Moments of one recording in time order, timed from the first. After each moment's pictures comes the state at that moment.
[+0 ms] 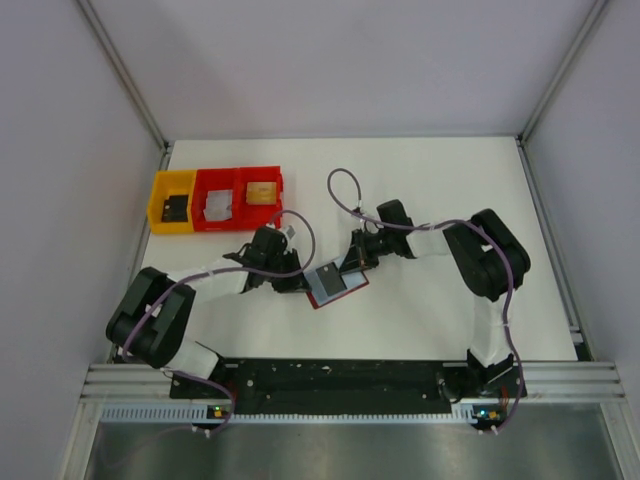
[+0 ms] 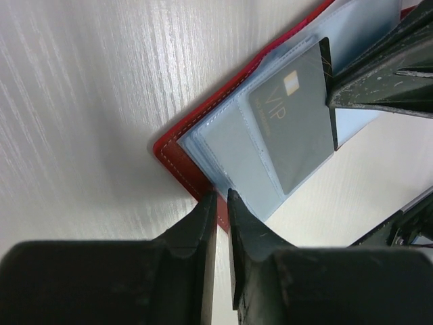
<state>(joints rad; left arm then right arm) -0.49 1.51 0.64 -0.09 0.33 -0.64 0.49 1.98 0.98 0.14 -0.85 0.51</state>
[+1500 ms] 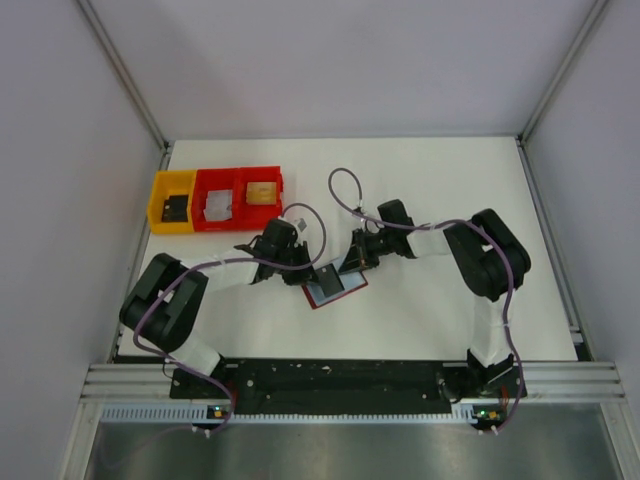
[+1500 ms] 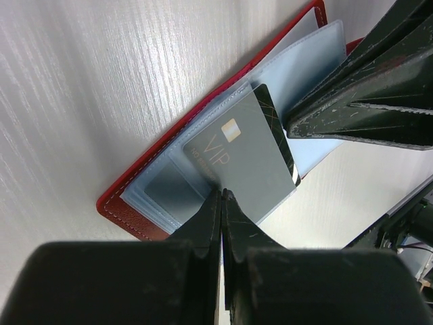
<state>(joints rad) -0.52 1.59 0.73 -0.05 0.35 -0.65 0.49 1.98 0.98 0.14 -0.85 0.51</state>
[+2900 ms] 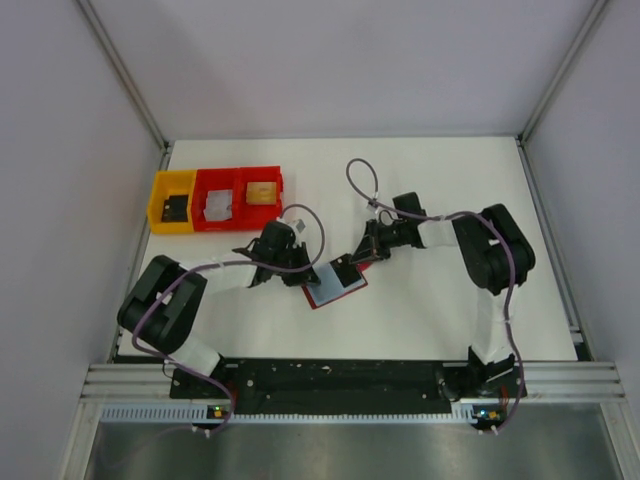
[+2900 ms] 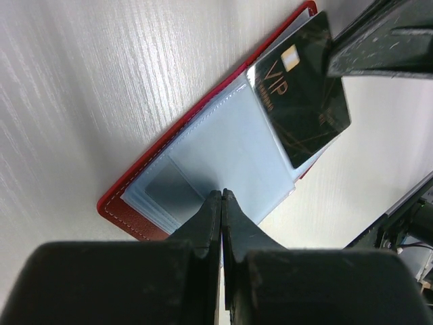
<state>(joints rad) -0.52 1.58 0.69 0.00 0.36 -0.65 0.39 2.02 1.03 0.08 -0.91 0.51</state>
